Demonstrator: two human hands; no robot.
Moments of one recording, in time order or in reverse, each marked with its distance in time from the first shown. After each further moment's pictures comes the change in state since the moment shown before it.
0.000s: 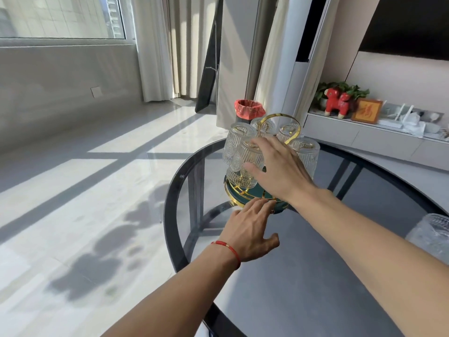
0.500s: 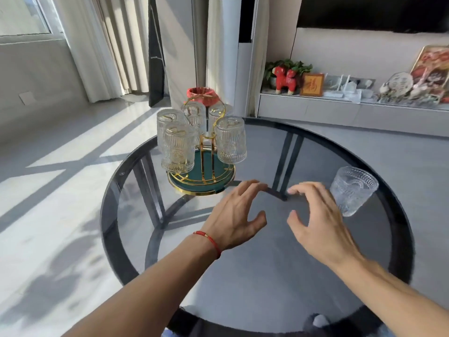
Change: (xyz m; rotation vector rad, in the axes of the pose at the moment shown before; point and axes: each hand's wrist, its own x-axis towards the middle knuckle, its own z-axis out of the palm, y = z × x) left_hand 0.019 0.090 0.024 -0.210 0.045 0.224; right_hand -0.211 0.109 -0.036 0.119 0.284 0.269
